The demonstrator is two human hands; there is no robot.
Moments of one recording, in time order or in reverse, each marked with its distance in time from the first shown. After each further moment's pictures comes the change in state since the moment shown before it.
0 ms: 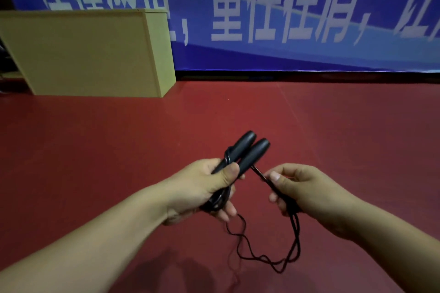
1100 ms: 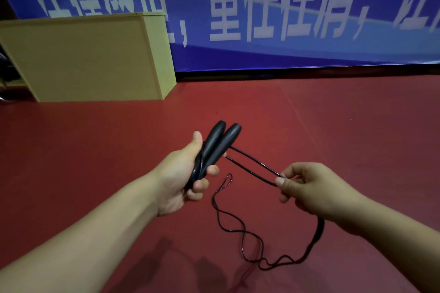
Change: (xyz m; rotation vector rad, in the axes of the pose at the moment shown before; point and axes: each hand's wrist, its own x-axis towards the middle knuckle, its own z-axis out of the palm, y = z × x) left_hand -0.003 0.014 -0.018 -0.219 0.232 -0.132; right_hand -0.001 0.009 -0.010 -0.239 0.117 -0.028
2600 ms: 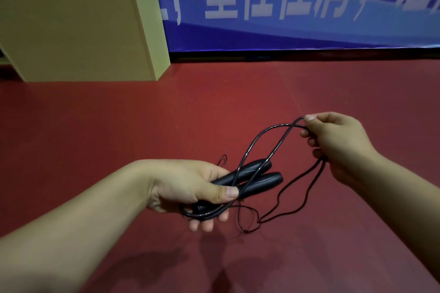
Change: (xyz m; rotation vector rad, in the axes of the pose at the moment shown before) left_hand -0.020 -0.015 0.009 0.521 -0.582 -0.198; right_hand 0.022 -0.008 -0.024 0.376 0.493 0.057
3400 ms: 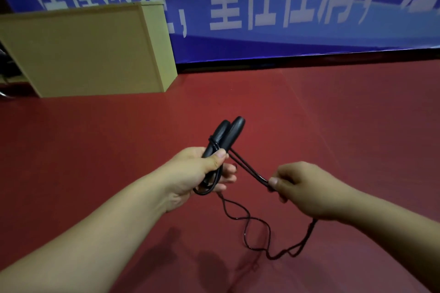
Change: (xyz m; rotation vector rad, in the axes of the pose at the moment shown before) left_hand 0.015 -0.010 -0.021 -0.444 0.615 0.231; right_hand -0.038 0.018 0.025 -0.927 -0.565 -0.325
